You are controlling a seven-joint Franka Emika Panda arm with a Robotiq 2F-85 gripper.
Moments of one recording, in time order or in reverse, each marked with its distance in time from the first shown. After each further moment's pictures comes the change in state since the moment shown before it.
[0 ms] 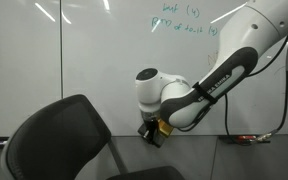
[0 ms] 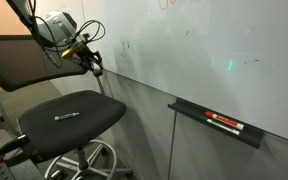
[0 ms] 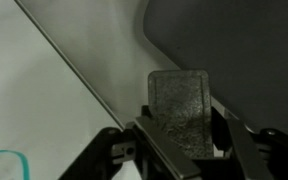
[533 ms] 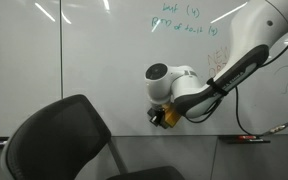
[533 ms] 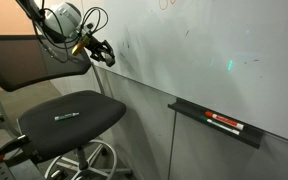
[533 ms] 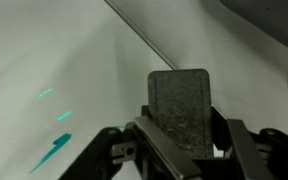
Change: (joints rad) arm -0.040 -0.073 -0.030 -0.028 -0.320 -0.022 0.311
